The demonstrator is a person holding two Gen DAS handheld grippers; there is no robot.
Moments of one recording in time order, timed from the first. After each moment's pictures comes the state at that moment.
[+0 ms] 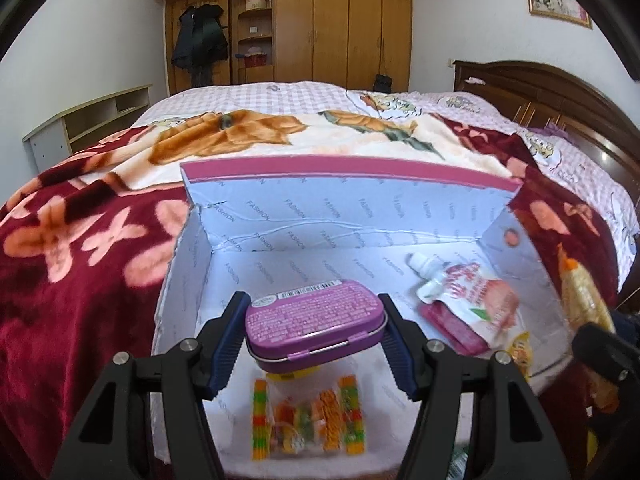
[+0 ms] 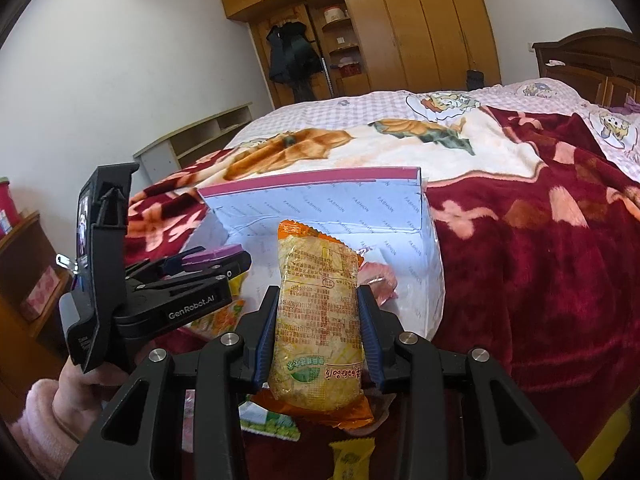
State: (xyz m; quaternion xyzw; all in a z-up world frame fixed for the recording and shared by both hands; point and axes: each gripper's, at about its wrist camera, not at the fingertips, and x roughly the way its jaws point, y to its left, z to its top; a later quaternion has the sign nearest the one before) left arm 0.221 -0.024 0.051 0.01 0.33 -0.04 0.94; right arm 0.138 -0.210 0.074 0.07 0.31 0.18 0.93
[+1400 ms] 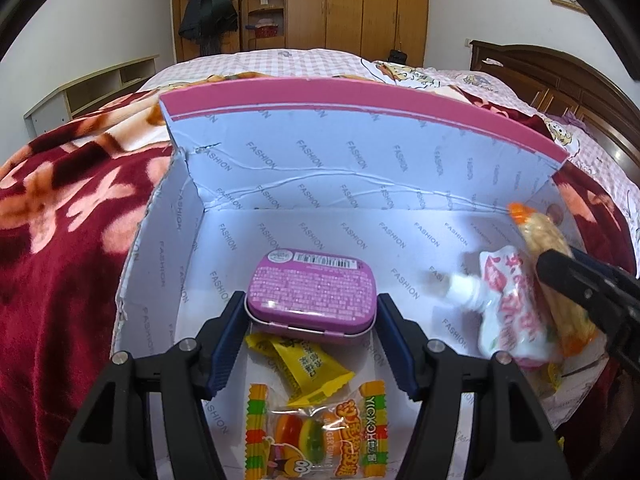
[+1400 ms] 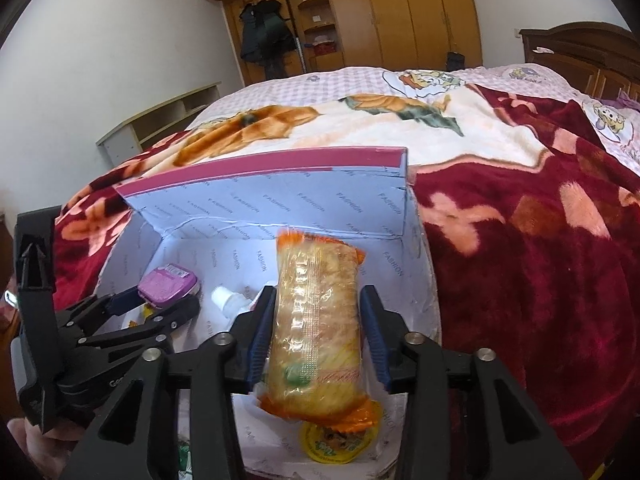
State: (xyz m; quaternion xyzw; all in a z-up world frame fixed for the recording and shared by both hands) left arm 0.242 -0.021 0.016 0.00 0.38 -0.02 0.92; right arm 0.206 -0.204 0.046 0.06 0.34 0.14 0.93
